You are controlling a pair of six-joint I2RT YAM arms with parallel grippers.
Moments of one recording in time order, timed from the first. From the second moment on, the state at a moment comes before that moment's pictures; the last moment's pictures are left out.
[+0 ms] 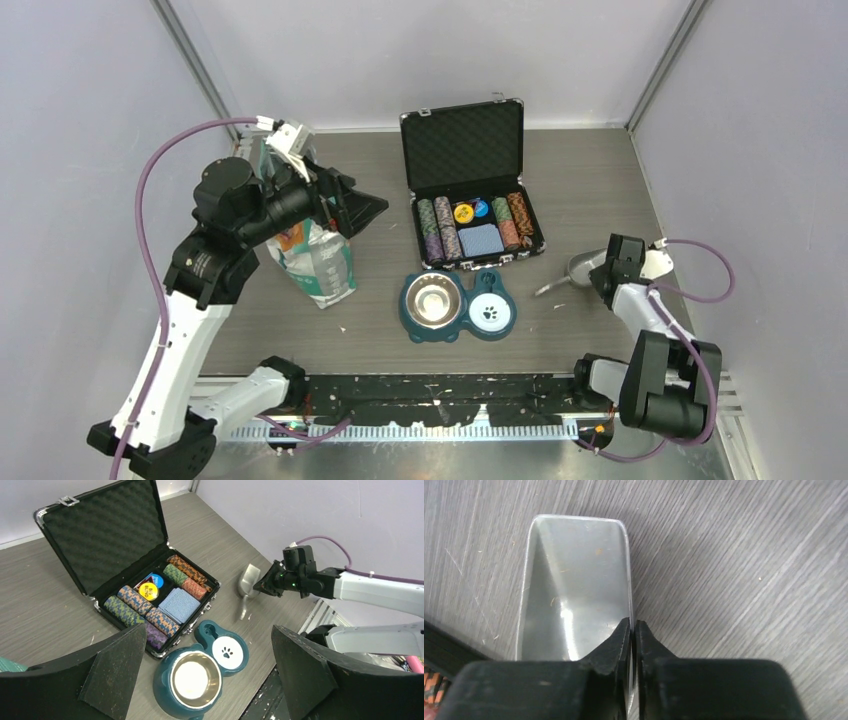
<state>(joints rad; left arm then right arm) -0.42 0.96 1.41 -0.55 0.47 -0.29 -0.24 1.18 0.44 -0.17 0.29 0.83</state>
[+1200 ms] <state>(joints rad) -0.67 1.33 1.38 -0.77 0.39 -0.34 0.74 1.09 1.08 -0.52 -0.36 -0.33</state>
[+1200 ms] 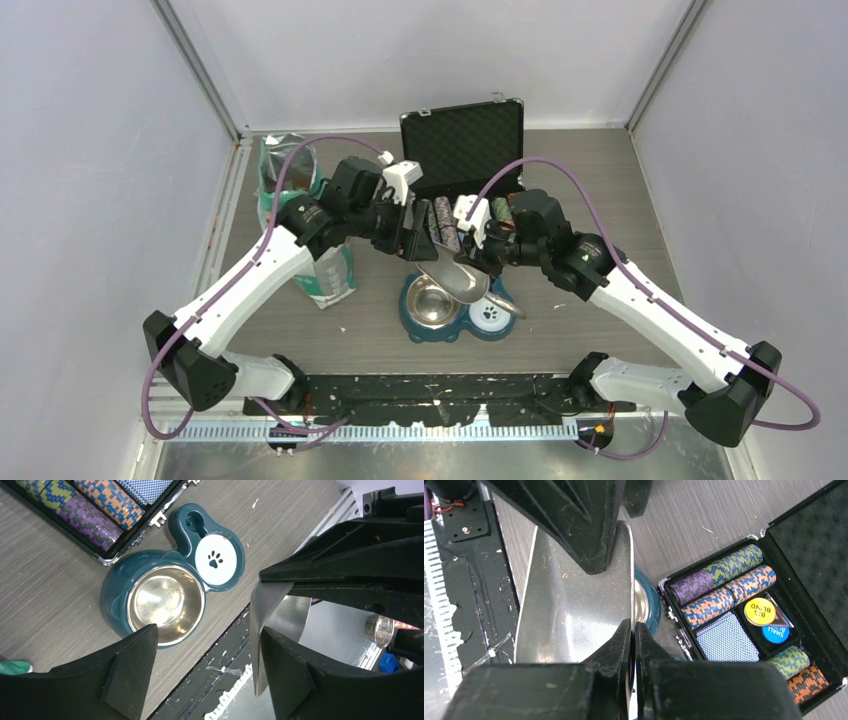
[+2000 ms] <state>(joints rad) -0.57 1.20 1.23 -0.54 0.56 -0.46 0.74 0.79 1.00 -0.34 -0.07 0.02</state>
